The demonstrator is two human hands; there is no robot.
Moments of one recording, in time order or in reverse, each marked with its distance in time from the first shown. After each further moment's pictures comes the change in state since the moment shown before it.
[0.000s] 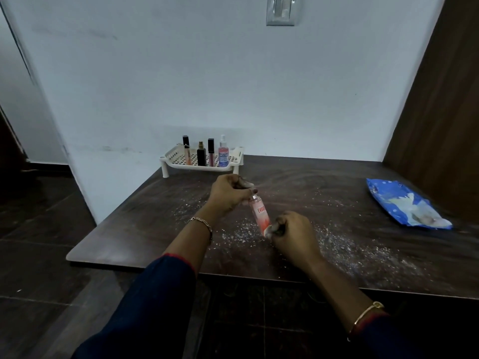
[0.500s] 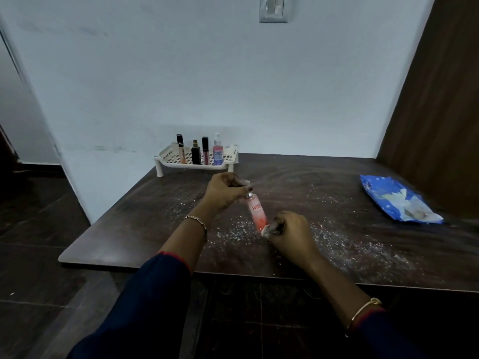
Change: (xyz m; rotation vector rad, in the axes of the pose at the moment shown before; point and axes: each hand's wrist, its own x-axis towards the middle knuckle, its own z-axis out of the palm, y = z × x) left_hand 0.000 0.002 0.003 -0.050 -0.019 -0.020; right_hand -0.003 0.007 -0.004 0.067 -0.038 0.027
